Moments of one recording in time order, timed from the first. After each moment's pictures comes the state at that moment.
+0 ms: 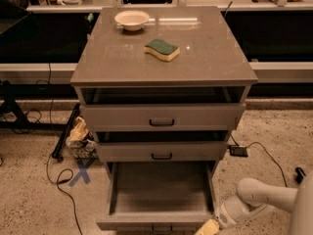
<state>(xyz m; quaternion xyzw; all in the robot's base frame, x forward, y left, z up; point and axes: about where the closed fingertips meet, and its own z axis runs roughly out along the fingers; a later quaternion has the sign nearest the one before) 0.373 -0.198 0.306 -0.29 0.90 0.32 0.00</state>
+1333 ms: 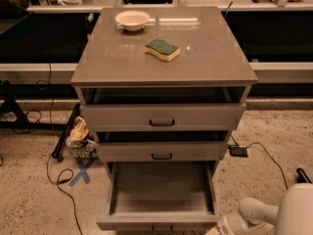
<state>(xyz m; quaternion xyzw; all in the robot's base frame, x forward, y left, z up) 0.376 -0.239 0.178 -0.22 0.93 0.29 0.03</state>
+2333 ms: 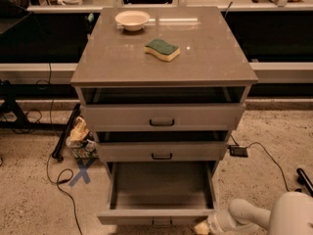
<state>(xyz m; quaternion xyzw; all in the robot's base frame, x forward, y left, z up) 0.421 -0.203 0.135 -0.24 0.92 0.30 0.10</state>
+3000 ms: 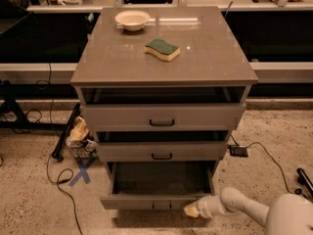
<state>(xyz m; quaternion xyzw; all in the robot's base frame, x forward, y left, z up) 0.493 -0.166 0.149 -0.30 0.88 0.31 0.19</state>
